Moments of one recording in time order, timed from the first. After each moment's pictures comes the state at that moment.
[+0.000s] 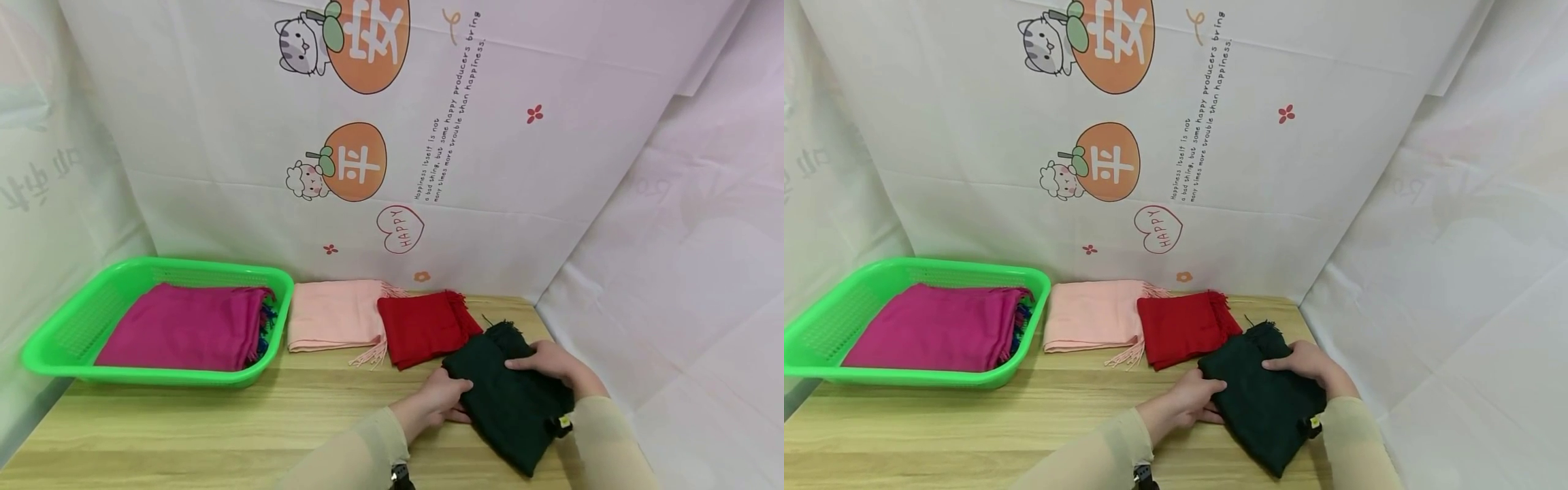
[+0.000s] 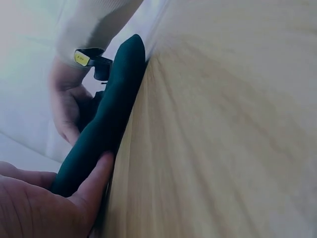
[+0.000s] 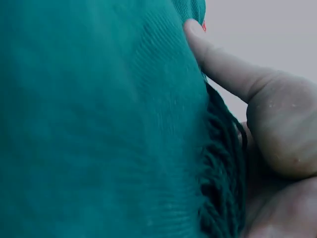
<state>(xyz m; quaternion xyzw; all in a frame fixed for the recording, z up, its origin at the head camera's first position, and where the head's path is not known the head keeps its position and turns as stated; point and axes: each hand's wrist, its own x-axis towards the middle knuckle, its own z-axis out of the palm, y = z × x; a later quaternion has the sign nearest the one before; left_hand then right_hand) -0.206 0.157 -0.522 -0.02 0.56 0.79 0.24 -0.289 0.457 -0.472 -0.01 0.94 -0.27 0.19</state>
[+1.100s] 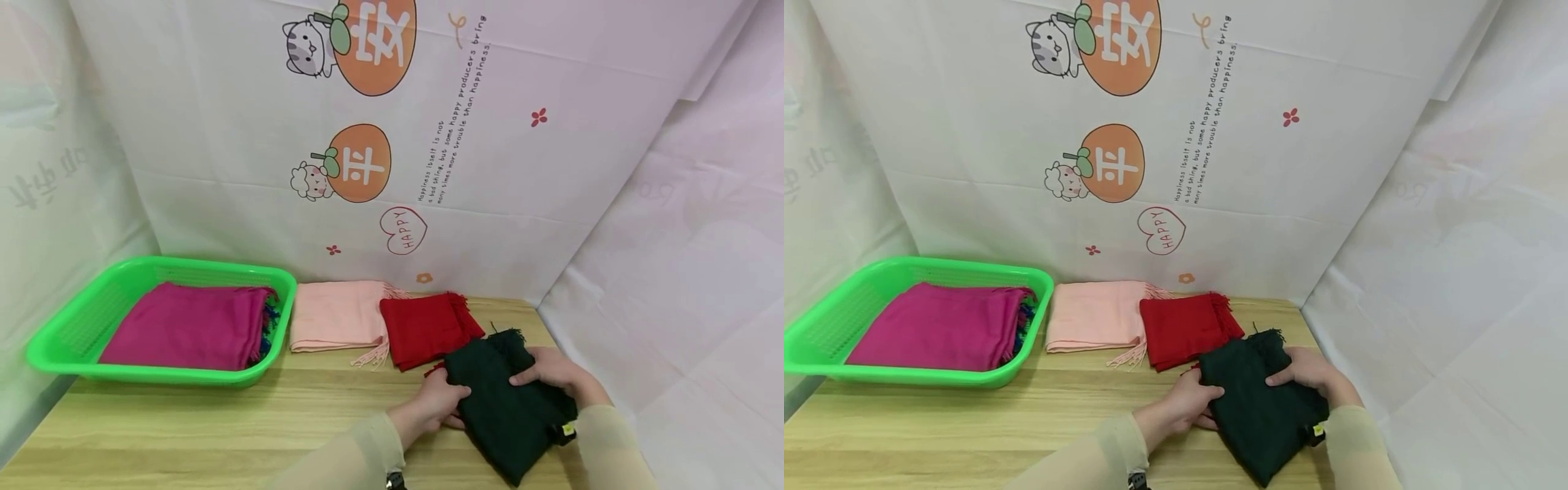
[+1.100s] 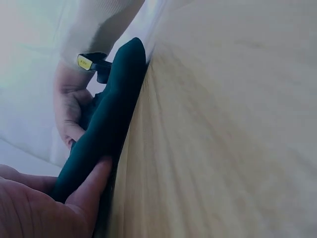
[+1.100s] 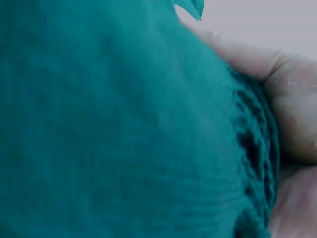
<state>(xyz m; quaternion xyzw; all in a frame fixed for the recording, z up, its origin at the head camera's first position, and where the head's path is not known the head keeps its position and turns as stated) -0.195 0.143 -0.516 -0.01 0.61 0.76 0.22 -0.281 0.455 -0.479 -0.06 0.92 -0.33 0.20</state>
